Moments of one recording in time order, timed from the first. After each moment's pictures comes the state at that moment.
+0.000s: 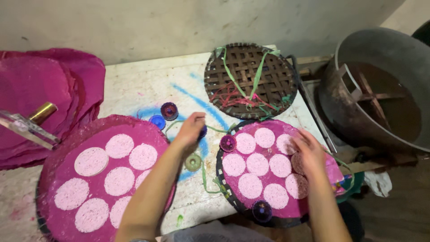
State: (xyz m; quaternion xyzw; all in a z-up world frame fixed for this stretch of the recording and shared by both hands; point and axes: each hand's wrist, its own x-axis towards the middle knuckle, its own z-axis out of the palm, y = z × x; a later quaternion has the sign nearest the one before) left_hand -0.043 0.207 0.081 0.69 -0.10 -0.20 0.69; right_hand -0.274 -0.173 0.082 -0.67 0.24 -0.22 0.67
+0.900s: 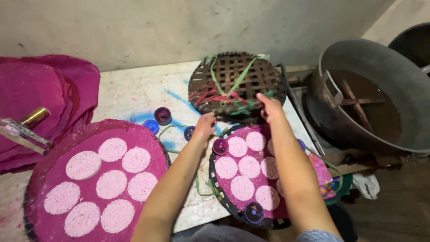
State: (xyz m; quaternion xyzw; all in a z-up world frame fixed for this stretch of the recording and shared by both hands) left_hand -0.032 0.120 0.059 0.59 0.04 -0.25 0.77; right_hand -0.055 -0.173 0.104 -0.54 0.30 -0.15 0.77
